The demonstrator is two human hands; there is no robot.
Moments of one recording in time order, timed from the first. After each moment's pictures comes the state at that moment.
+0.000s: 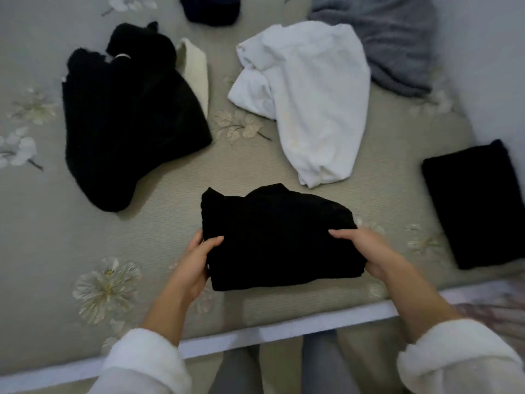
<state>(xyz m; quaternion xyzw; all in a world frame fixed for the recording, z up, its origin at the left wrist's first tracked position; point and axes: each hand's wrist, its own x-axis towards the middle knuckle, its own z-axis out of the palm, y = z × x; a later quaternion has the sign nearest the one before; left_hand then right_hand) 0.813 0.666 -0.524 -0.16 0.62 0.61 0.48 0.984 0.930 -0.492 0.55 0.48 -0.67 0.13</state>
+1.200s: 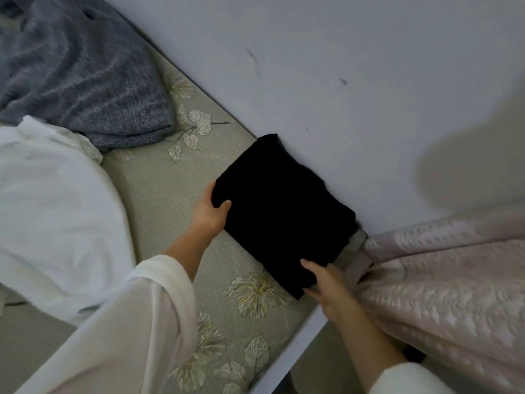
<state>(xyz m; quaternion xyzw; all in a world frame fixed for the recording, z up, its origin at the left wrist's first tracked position) 0.994 1.244 -0.571 0.30 0.80 0.26 0.45 1.248 1.179 -0.582 0.71 0.12 -0.67 -0.19</state>
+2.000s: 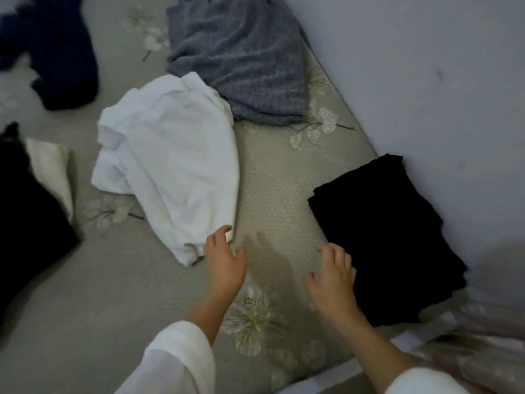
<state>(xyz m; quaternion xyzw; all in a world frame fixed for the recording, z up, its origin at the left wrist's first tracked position) 0.929 1.056 -0.561 0.17 0.90 0.30 0.26 1.099 1.144 -0.556 0.53 0.80 -0.29 0.03</state>
